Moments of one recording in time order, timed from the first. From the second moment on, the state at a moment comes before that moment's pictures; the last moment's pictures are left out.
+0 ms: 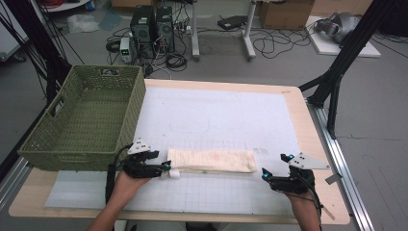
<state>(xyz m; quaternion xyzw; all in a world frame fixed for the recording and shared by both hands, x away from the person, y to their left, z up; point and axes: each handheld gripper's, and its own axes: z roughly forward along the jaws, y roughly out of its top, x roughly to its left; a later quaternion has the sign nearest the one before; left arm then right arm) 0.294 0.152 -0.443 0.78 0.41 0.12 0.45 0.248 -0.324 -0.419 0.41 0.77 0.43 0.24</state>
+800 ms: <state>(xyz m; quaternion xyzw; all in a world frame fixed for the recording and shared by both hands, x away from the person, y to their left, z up) 0.283 0.123 -0.447 0.83 0.37 0.13 0.40 0.248 -0.322 -0.420 0.40 0.77 0.43 0.23</state>
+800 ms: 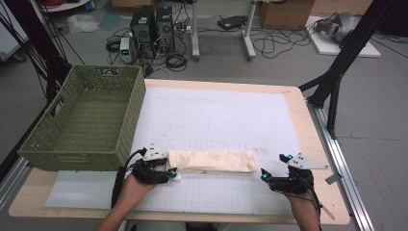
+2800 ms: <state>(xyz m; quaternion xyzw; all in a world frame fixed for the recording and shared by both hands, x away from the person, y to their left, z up) 0.284 0.130 -0.442 0.80 0.37 0.11 0.46 0.281 -0.271 -0.449 0.42 0.81 0.38 0.14</state>
